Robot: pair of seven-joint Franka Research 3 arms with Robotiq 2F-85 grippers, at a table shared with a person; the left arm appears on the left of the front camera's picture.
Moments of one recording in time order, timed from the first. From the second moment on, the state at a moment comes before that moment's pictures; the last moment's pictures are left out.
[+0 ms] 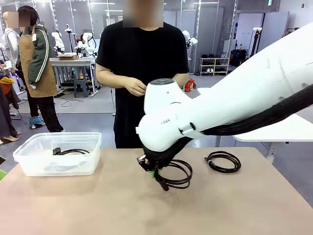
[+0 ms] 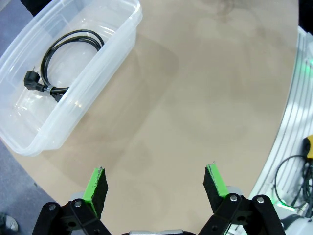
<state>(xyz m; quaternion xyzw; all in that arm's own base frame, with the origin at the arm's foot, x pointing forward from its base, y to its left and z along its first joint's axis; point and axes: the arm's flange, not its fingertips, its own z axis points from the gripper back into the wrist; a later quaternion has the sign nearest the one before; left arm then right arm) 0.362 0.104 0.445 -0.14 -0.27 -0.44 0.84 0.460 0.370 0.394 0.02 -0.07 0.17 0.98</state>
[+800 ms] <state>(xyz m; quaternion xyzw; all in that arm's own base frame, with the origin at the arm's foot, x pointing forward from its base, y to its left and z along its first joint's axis) 0.362 0.104 0.445 -0.14 -0.27 -0.44 0.84 0.448 0.460 0.327 0.03 0.01 0.27 0.96</state>
